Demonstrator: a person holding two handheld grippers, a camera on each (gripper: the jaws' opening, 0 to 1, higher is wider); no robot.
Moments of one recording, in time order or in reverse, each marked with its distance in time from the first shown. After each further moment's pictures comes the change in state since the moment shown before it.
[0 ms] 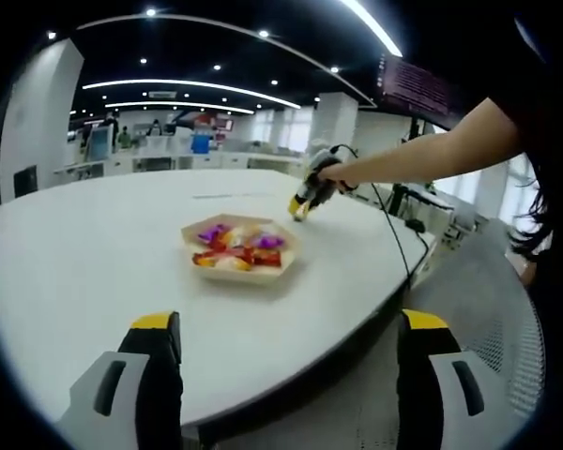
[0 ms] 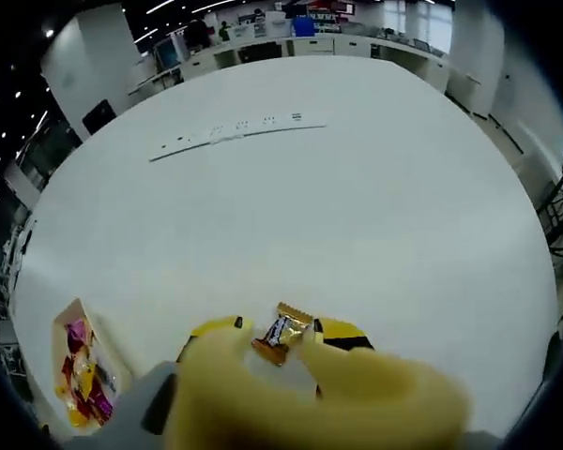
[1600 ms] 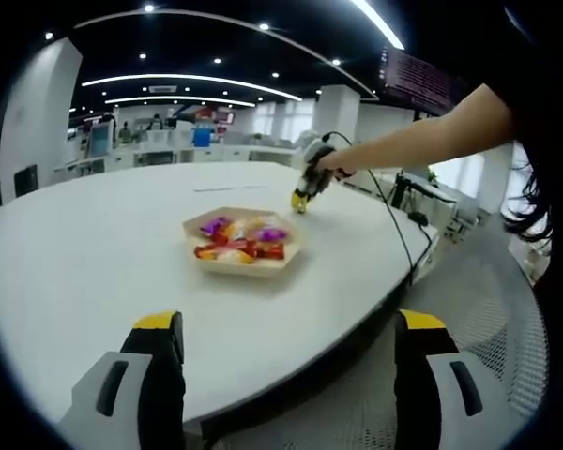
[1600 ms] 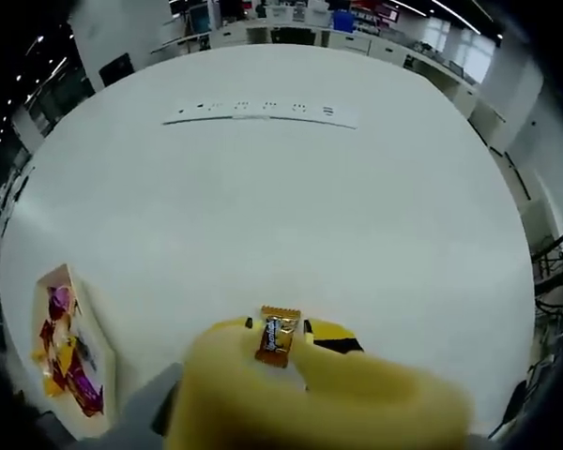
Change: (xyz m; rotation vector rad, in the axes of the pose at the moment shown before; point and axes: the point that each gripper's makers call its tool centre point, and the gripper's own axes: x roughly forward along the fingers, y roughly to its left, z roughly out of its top) left arm 0.003 0.003 -0.006 0.011 0.036 0.015; right arm 0.005 0.004 -0.001 -0.204 0.074 -0.037
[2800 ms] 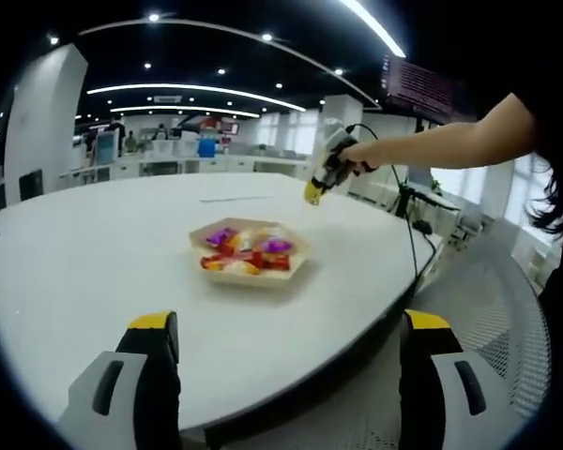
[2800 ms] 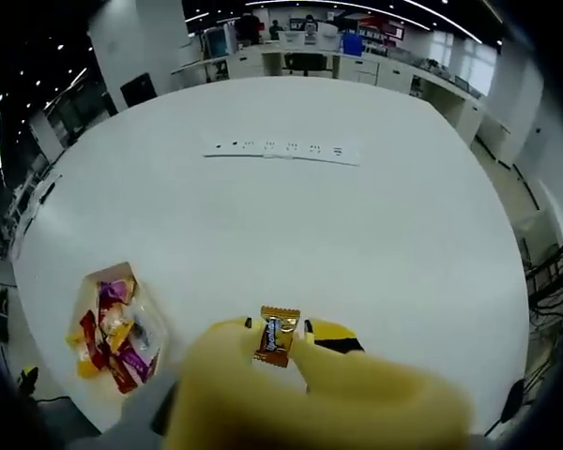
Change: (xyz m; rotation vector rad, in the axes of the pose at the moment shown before) left arm -0.001 0.001 0.007 0.000 -0.051 0.015; right arm -0.077 0.020 0.006 -0.030 -0.129 0.070
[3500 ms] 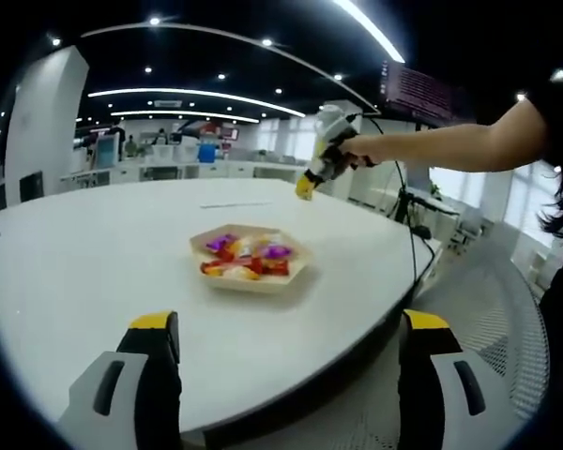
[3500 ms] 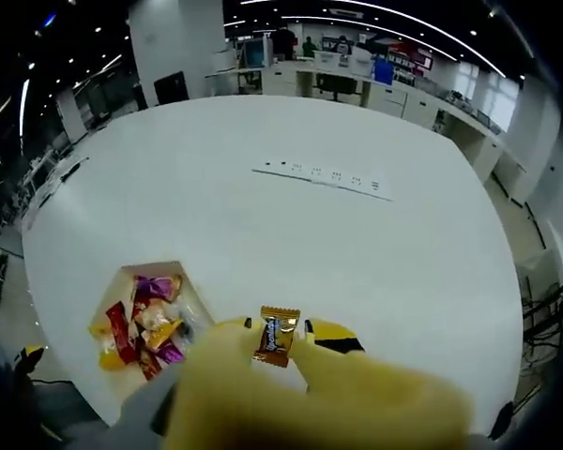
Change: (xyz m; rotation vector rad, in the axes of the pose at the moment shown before) left arm -0.003 0.002 0.005 -0.004 -0.040 0.014; right arm -0.019 0.058 0.014 -0.130 -0.068 0.044
